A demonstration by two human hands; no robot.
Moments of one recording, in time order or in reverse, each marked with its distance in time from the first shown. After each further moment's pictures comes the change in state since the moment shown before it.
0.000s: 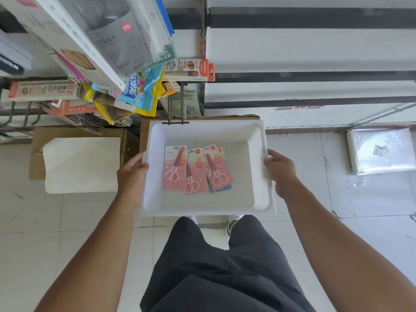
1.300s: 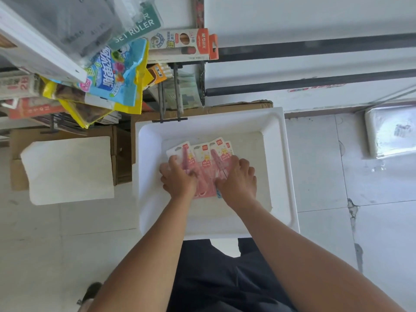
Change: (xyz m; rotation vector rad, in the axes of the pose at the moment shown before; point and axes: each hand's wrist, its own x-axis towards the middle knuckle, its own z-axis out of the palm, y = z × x) left_hand 0.039 -0.058 0.131 0.654 0.066 0.118; right_hand 0.010 0.071 0.136 -0.978 0.010 -0.314
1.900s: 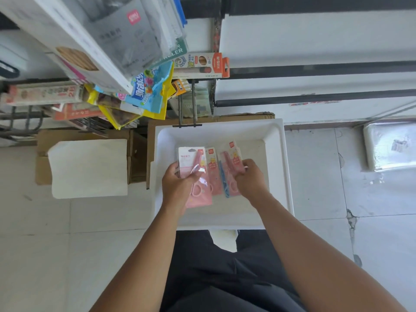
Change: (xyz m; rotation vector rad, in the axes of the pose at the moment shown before) left_hand -0.047 0.000 -0.087 -0.684 -0.202 -0.080; right_hand -0.015 -0.007 -0.054 0.526 -0.139 0.133
